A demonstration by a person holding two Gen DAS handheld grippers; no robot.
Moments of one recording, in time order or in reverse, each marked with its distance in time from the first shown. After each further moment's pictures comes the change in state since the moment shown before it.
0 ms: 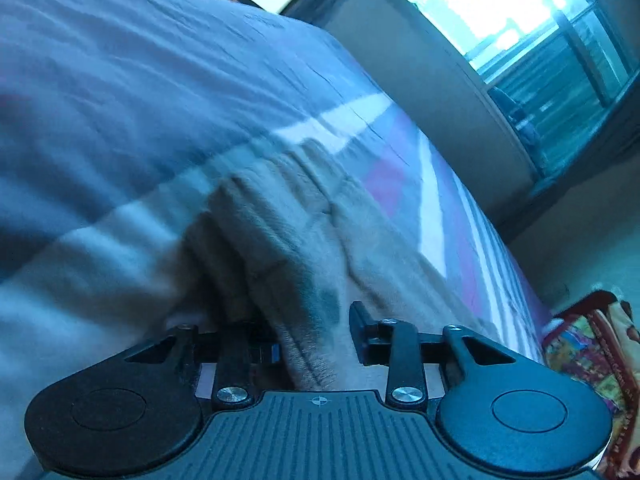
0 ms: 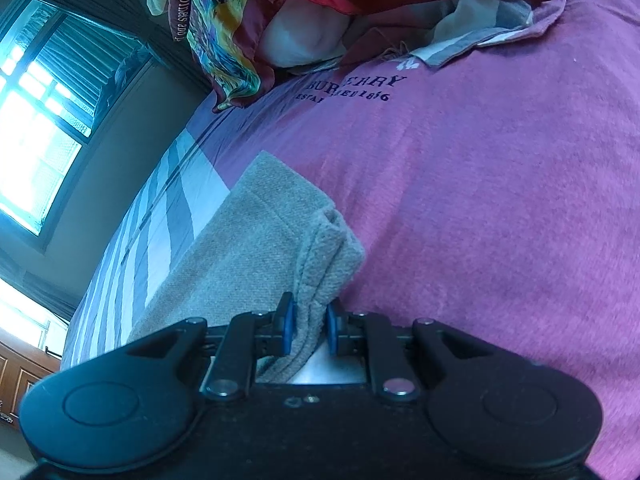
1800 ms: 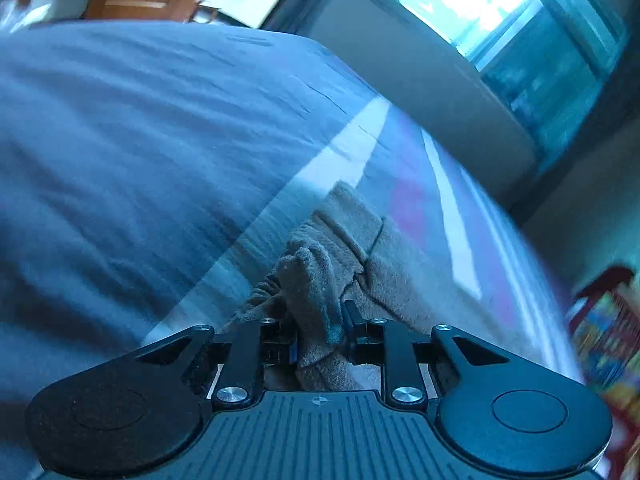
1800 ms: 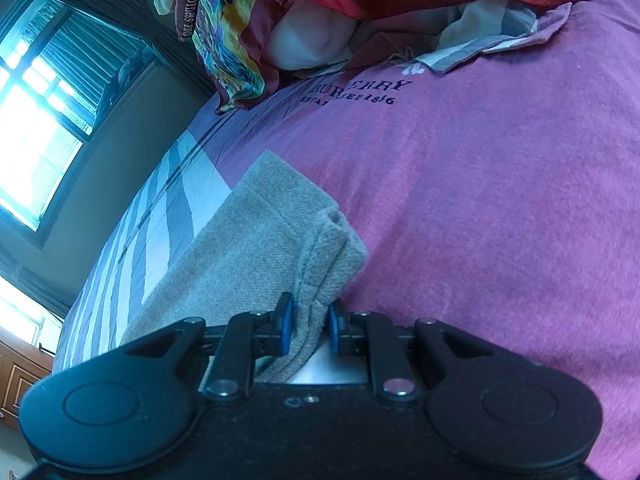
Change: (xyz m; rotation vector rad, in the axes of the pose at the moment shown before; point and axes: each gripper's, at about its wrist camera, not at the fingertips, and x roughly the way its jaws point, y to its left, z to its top) left arm 0.023 0.024 0.038 0.091 -0.027 0.044; right arm 0.001 0.004 -0.006 -0.026 -0.027 -0.012
